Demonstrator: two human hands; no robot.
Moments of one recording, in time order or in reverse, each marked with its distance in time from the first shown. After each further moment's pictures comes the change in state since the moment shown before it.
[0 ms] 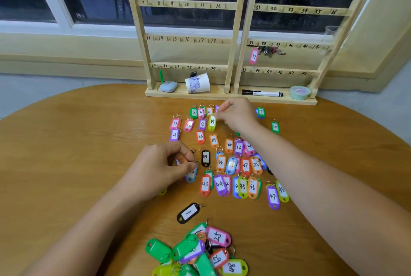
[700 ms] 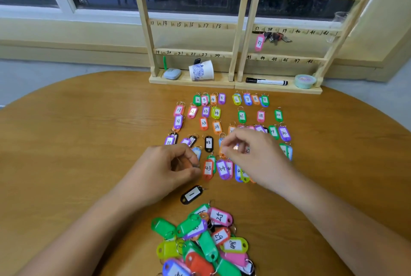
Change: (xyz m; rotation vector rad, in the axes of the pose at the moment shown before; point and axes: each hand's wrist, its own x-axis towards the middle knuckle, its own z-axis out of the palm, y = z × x) left_hand -0.037 0.006 0.006 0.001 -0.045 0.001; right_hand -0.157 0.015 -0.044 -0.040 -0.212 -0.286
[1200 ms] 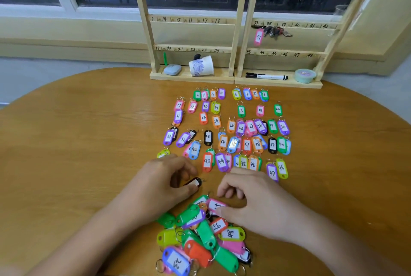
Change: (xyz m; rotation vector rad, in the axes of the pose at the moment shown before) left_hand -0.033 -0.004 0.017 0.129 -0.019 0.025; right_hand -0.078 -0.012 0.004 -0.105 -0.338 -0.052
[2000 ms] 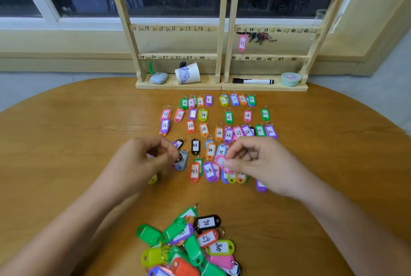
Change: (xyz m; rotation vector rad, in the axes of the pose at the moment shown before) left_hand 0.046 0.015 -0.033 -0.205 0.092 -0.213; right_hand 0.034 0.036 -0.053 0.418 0.173 0.094
